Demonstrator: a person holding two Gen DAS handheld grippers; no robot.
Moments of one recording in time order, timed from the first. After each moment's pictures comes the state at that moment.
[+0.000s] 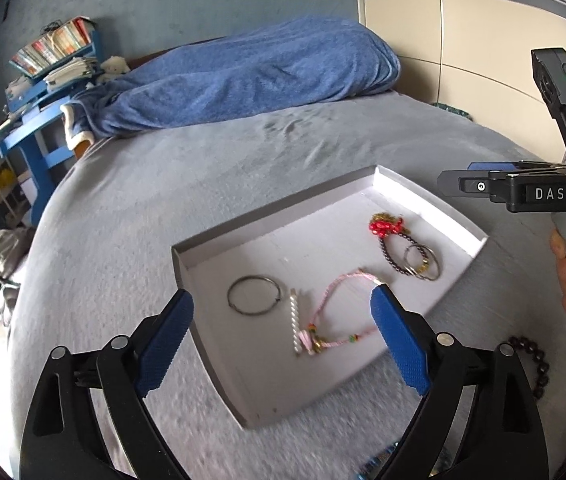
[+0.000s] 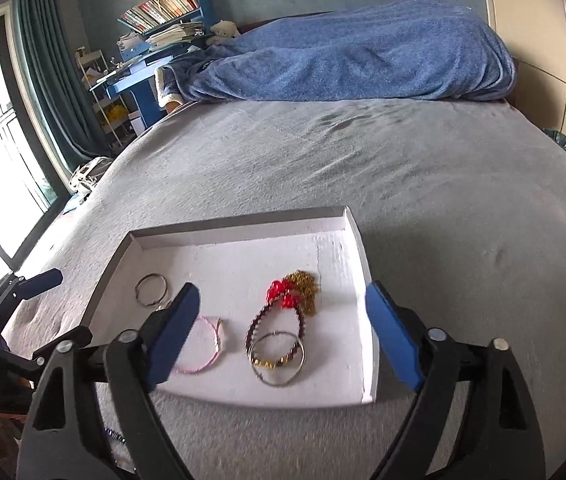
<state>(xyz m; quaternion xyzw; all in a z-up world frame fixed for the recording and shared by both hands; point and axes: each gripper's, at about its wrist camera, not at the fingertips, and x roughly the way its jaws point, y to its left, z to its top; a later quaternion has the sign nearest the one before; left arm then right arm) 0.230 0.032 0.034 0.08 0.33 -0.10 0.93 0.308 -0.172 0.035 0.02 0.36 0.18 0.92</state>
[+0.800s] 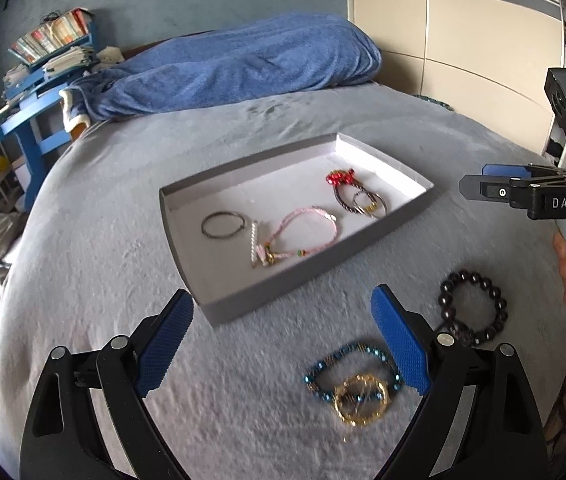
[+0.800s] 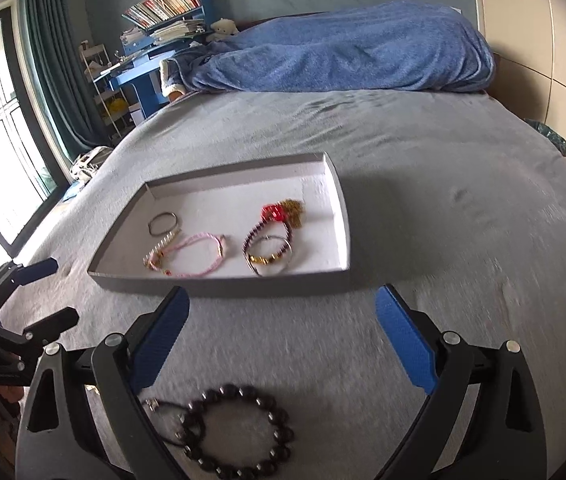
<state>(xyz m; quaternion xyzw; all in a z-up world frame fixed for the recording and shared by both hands) 0.149 0.023 0.019 0.07 0.35 -0.12 0.93 0.217 -0.201 0.021 0.01 0.36 0.17 0.92</state>
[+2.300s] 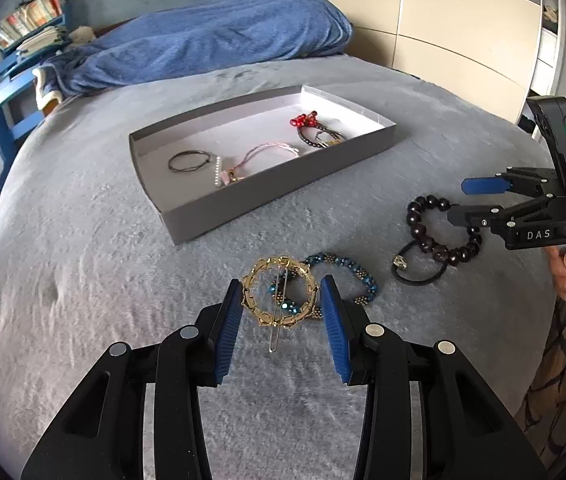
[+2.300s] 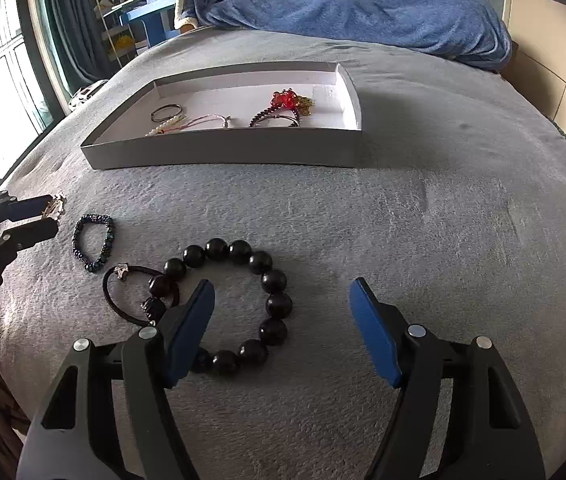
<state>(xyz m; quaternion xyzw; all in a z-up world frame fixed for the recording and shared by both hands) 0.112 0.029 -0.017 0.06 0.39 -0.17 0.90 0.165 -0.199 -0.040 -0.06 0.43 0.17 0.88</state>
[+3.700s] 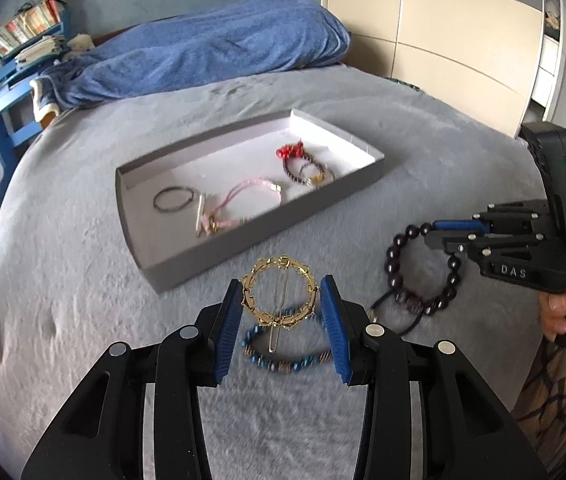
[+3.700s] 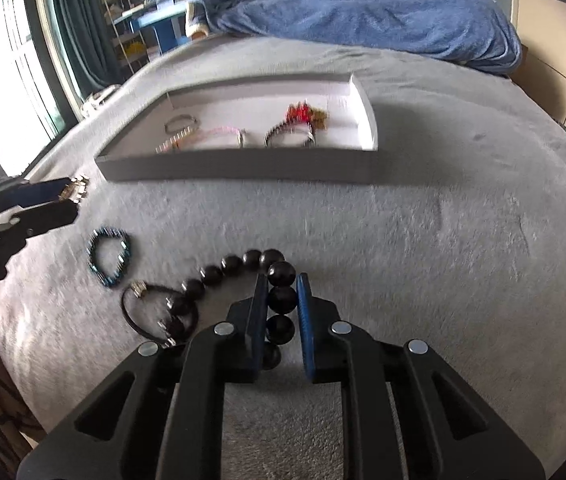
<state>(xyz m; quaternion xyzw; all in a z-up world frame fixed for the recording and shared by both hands) 0.131 -0.002 0.015 0.06 0.38 -0.17 0.91 0.171 -0.193 -0.029 -0.05 0.41 0.20 0.89</state>
